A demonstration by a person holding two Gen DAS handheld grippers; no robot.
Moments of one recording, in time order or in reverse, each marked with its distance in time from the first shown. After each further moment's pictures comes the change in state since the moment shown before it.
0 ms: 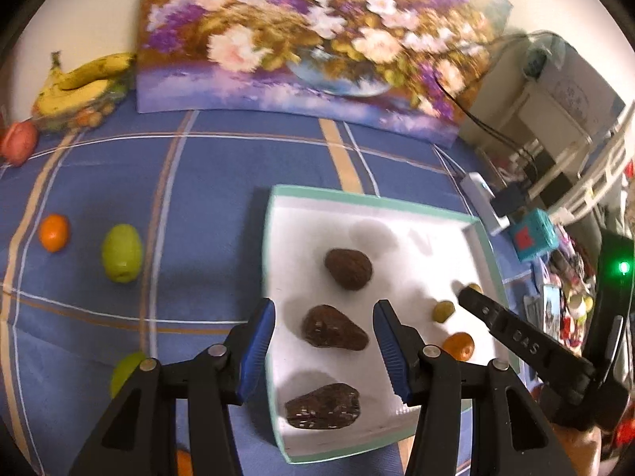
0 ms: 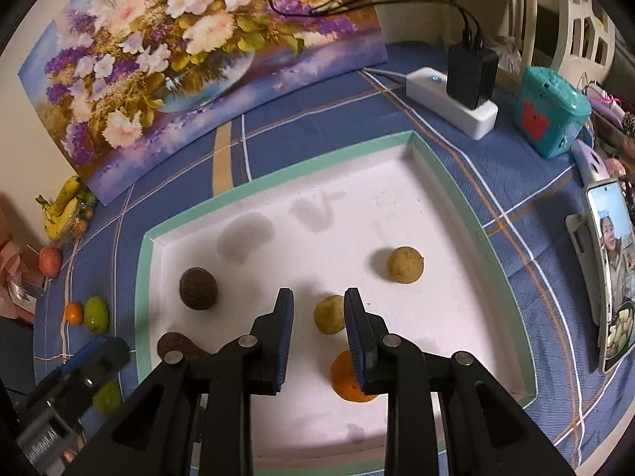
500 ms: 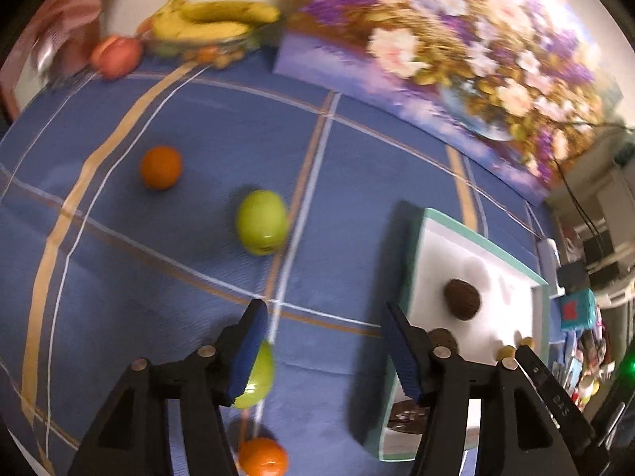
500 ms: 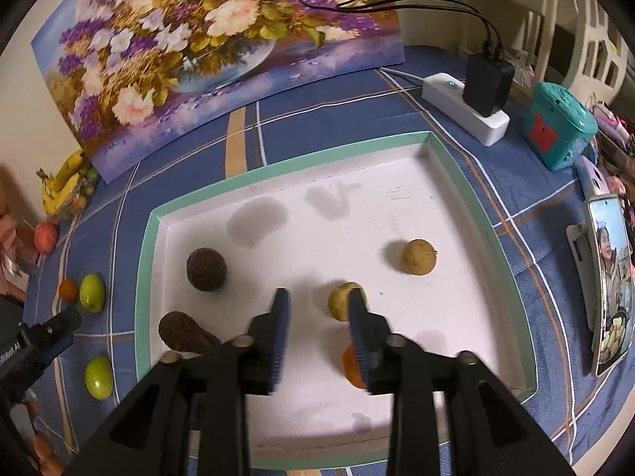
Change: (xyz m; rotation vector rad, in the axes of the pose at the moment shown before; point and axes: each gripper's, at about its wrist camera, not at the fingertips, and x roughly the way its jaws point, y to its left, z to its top) left arm -0.008 0.096 0.000 -0.308 0.033 0.158; right arm 0.002 0.016 -0.009 -0.079 0.019 -0.029
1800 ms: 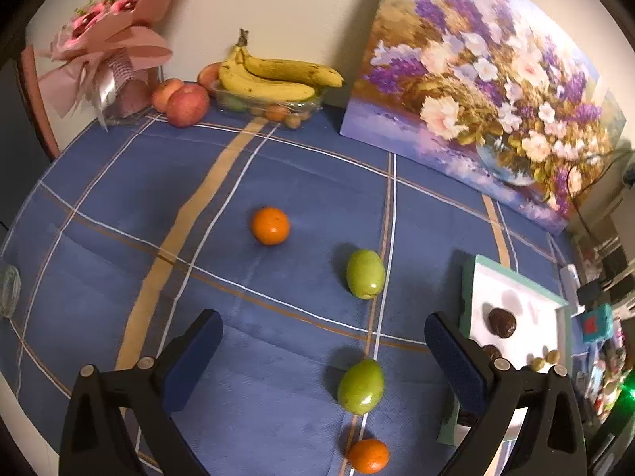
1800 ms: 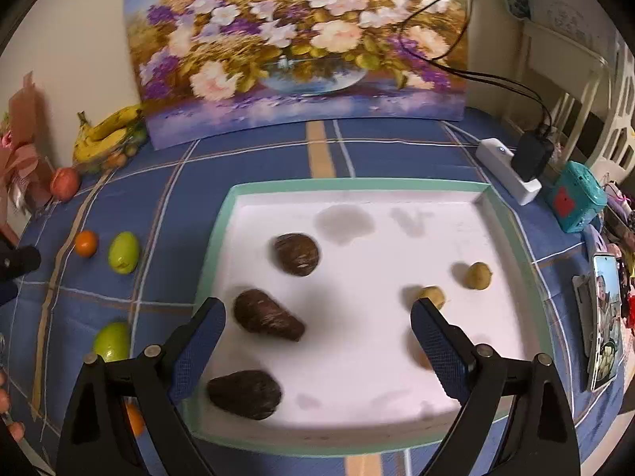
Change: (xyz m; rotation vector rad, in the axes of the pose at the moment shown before) left arm -0.066 0.065 0.010 0.016 -0.158 0.085; right arm -0.020 0.085 -0.037 -0.218 -0.128 -0.017
